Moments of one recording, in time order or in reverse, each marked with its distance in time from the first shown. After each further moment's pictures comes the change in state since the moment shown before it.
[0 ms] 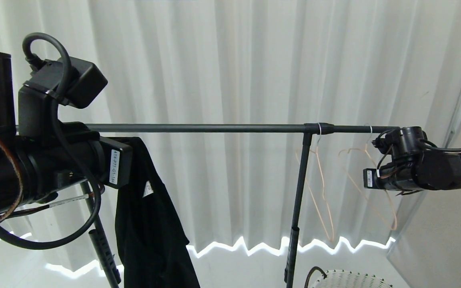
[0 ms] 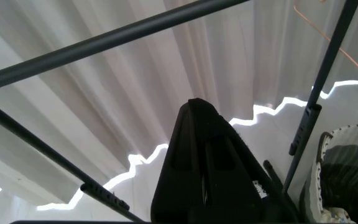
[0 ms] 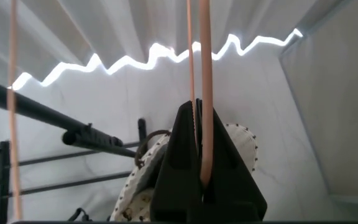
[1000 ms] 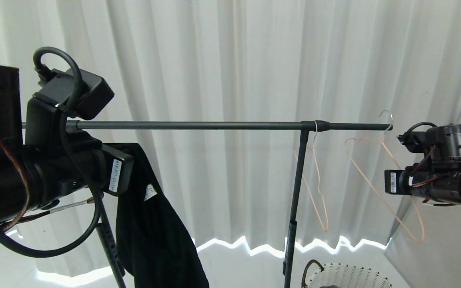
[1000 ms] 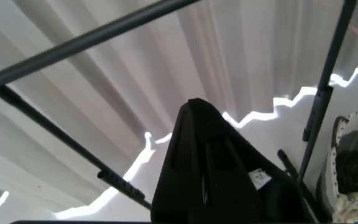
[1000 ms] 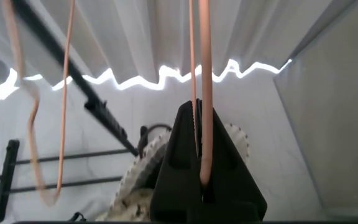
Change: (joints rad) left arm 0.010 0.001 0.041 -0.032 0.020 0.071; right arm 0.044 -0.307 0.282 -0.104 -0.016 -0.037
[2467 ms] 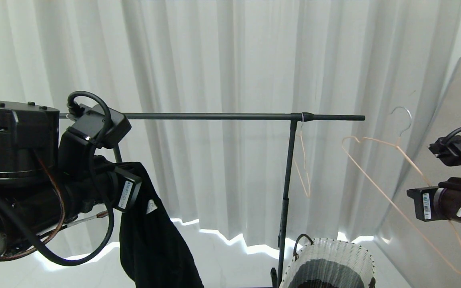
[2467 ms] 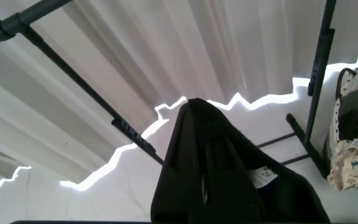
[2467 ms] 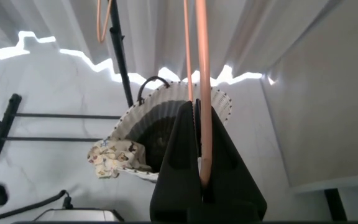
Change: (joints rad) left arm 0.060 0.049 0.140 -0.126 -0.001 0.054; right arm 0.131 -0.325 0.163 0.109 -0.074 -0.068
